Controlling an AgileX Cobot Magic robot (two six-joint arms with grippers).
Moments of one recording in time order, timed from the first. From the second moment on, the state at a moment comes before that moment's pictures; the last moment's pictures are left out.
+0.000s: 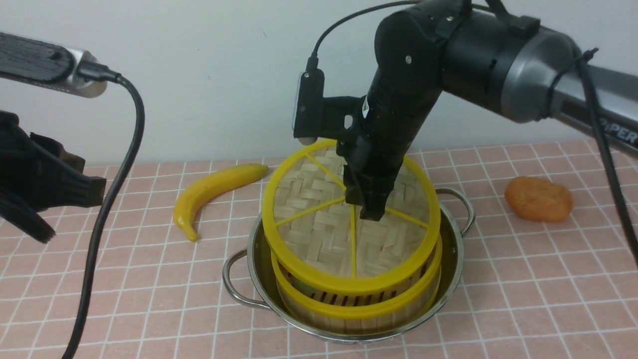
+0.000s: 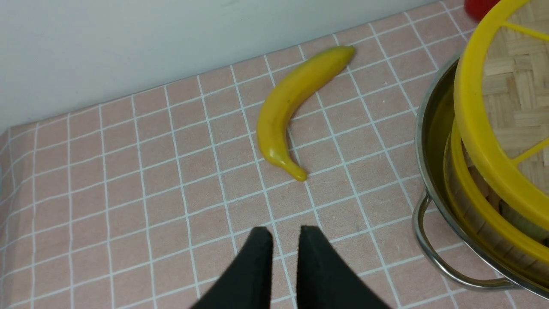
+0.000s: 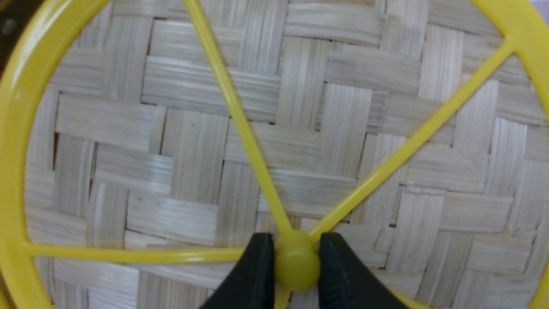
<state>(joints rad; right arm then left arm) 0.64 2.06 -1.92 0.07 1.23 -0.76 -0.16 1.03 -1.03 0.14 0.82 0.05</state>
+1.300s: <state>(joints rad) 0.64 2.02 -1.80 0.11 1.21 -0.49 -0.16 1.03 -1.03 0.14 0.82 0.05</state>
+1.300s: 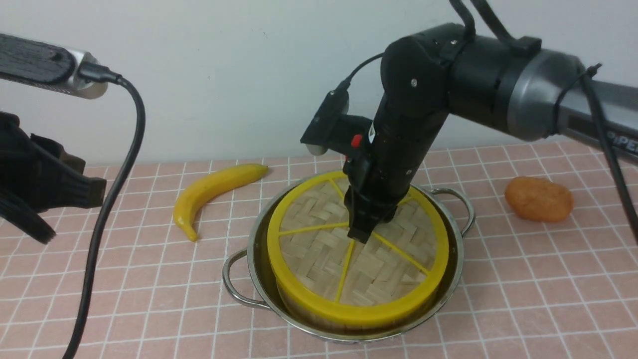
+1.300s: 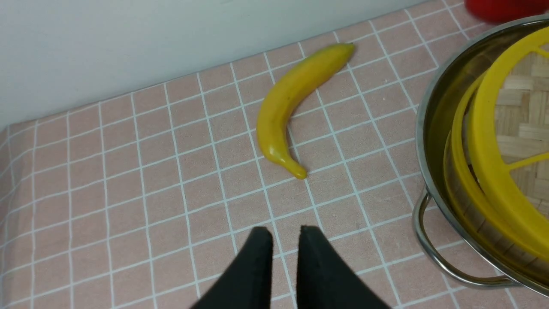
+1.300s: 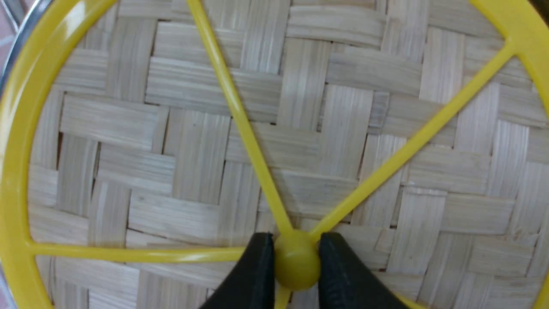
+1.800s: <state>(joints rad) 0.64 2.03 -1.85 0.11 1.23 -0.51 -0.16 1.03 -1.03 0.14 0.83 0.05</state>
